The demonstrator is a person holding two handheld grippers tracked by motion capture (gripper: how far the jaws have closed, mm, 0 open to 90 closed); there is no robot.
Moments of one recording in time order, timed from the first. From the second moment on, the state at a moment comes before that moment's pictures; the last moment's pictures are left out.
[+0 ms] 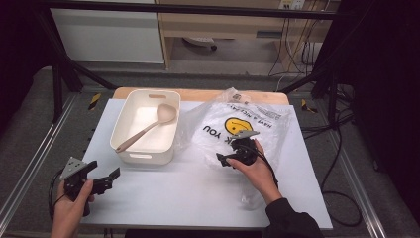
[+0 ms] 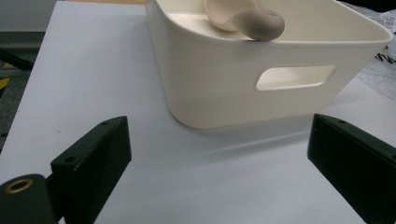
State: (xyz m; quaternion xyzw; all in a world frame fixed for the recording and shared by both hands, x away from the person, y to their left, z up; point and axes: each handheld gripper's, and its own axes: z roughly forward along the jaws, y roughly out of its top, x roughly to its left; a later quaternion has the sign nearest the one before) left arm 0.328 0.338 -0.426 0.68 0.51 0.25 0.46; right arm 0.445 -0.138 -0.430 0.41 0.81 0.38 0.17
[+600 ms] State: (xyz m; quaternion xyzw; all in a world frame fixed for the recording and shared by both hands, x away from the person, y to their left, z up) left arm 0.329 0.336 -0.427 0.69 0.51 0.24 0.46; right arm 0.454 -0.131 -0.448 0.42 0.82 0.36 0.17
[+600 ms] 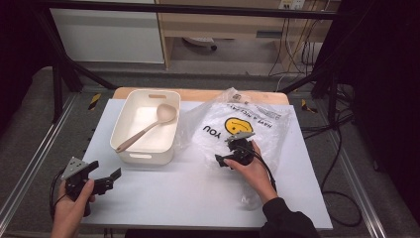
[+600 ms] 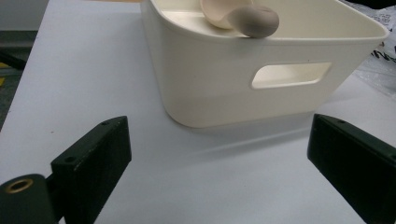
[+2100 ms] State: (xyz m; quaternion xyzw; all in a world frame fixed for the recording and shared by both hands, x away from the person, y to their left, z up) left arm 0.328 0.337 -0.429 0.69 0.51 0.25 0.45; right arm 0.483 -0.136 -0.455 0.39 0.83 0.36 0.17
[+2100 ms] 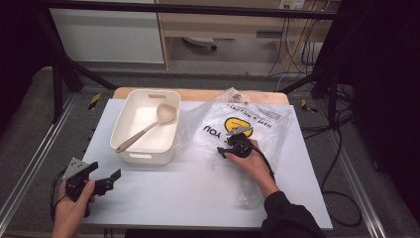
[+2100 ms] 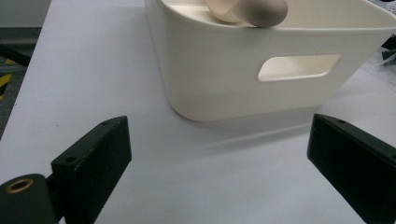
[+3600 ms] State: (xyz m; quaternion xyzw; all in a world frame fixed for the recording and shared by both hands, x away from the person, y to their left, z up) left arm 0.331 0.197 -0.364 0.72 0.37 0.24 0.53; right arm 0.448 -0.140 -0.397 0.42 0.78 0.44 0.15
